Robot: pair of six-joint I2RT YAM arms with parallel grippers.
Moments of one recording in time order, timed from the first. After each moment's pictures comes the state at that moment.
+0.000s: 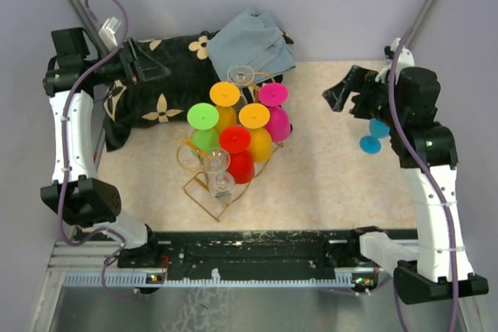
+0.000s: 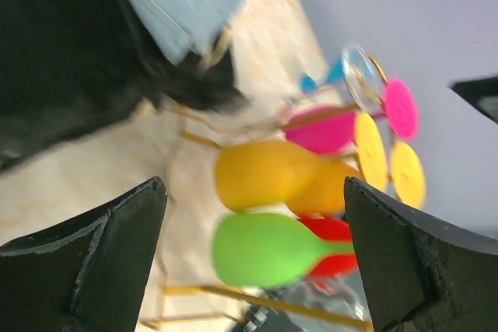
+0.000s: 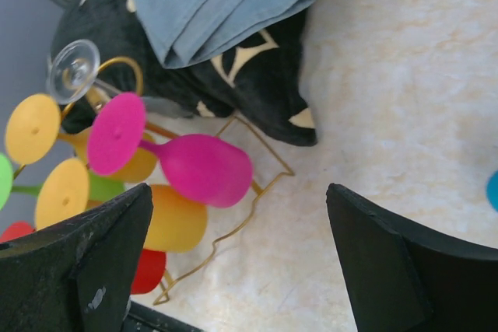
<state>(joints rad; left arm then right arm) 0.19 1.61 1.92 -0.85 0.95 -0.20 0.07 1.05 1.51 -0.81 -0.26 0.37</state>
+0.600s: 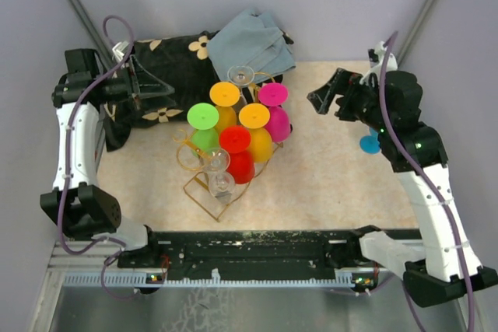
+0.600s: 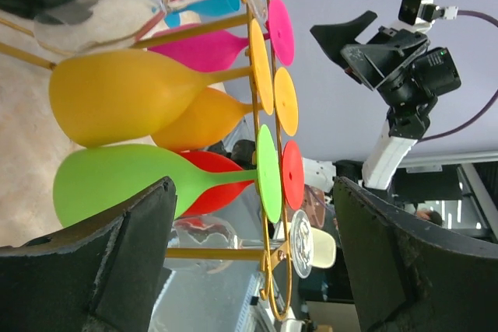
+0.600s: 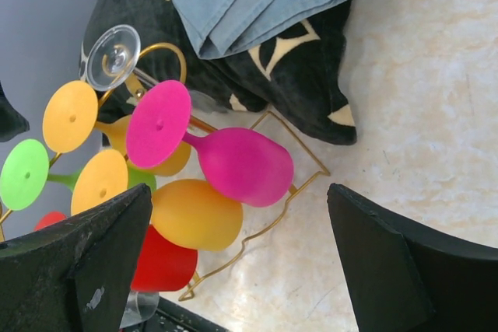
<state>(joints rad) 0.19 1.50 1.64 -0.87 1.35 -0.42 0.26 1.00 1.44 -0.73 -0.17 0.47</state>
